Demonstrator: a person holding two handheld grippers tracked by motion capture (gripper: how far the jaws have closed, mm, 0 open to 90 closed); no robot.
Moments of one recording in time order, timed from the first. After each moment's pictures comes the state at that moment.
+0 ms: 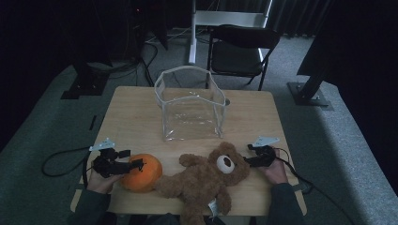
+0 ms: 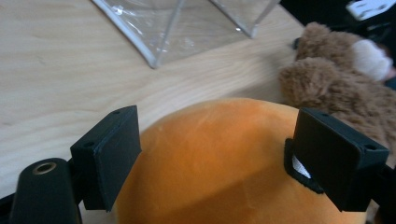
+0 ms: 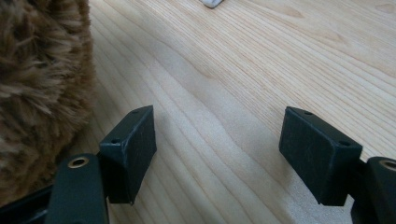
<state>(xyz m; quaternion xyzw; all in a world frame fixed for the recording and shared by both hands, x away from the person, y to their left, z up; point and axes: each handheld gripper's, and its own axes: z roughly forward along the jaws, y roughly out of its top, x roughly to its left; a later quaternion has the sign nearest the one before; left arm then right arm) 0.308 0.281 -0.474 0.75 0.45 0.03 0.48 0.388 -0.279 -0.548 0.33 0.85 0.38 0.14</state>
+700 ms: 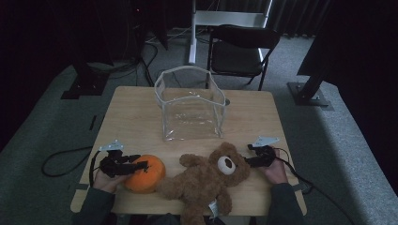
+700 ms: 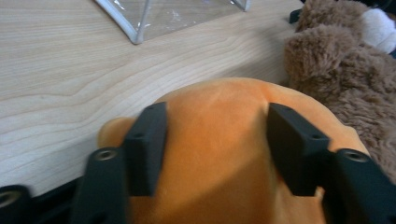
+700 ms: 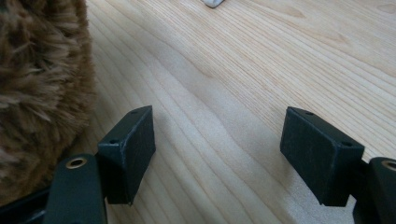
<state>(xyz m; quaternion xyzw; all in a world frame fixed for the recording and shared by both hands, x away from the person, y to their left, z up) 0.314 0.268 -0.485 0.78 0.43 0.02 0.45 0.388 -0.278 -0.548 0.32 0.85 0.38 0.14</state>
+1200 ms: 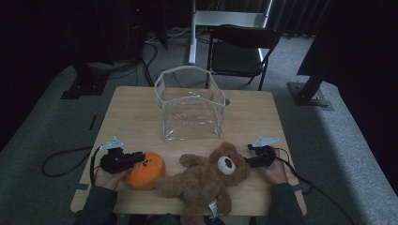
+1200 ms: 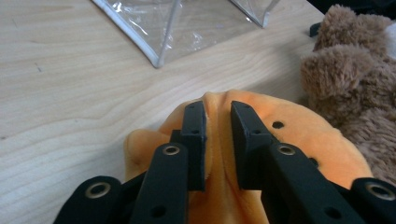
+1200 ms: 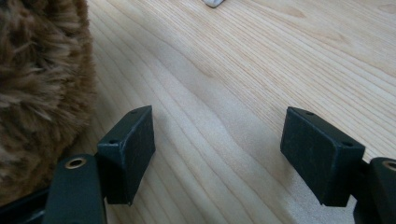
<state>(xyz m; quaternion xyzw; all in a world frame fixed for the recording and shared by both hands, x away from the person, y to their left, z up) 0.316 0.262 -0.474 0.77 0.44 0.07 0.45 0.388 -0.279 -0.548 0.32 0.86 0.38 0.14</state>
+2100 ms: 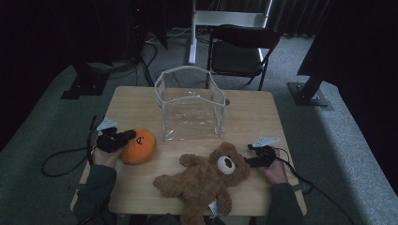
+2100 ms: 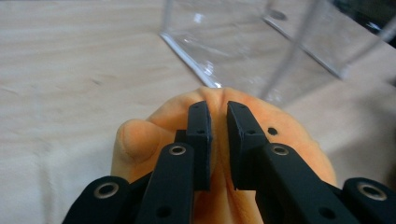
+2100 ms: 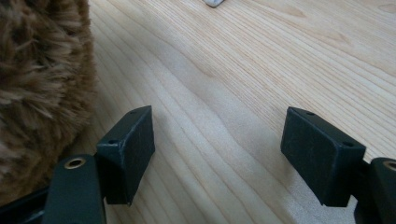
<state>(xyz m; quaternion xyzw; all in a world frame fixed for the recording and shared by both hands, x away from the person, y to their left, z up) 0.379 0.285 -0.458 0.73 0.49 0.17 0.44 0.387 -0.279 -0.549 0.32 0.86 0.38 0.14</state>
